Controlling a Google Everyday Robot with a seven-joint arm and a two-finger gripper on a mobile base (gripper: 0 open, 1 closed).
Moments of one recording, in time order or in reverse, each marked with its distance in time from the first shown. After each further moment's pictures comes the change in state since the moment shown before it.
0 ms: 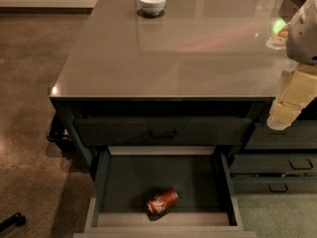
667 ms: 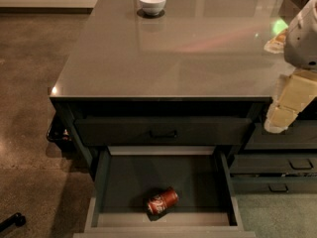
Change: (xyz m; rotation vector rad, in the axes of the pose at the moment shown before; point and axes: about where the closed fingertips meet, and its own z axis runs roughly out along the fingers) arm -0.001 0.002 0.007 -0.006 -0.016 0.003
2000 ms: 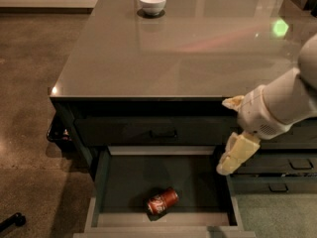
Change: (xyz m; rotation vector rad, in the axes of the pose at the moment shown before) arm -0.019 0.047 0.144 -0.115 -0.260 0.030
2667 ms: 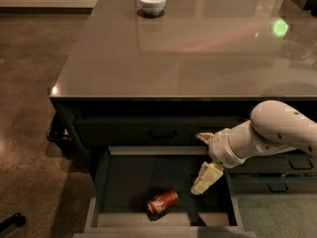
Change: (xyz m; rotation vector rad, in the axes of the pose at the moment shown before) arm 0.036 0.009 0.163 -0.127 -0.186 0.011
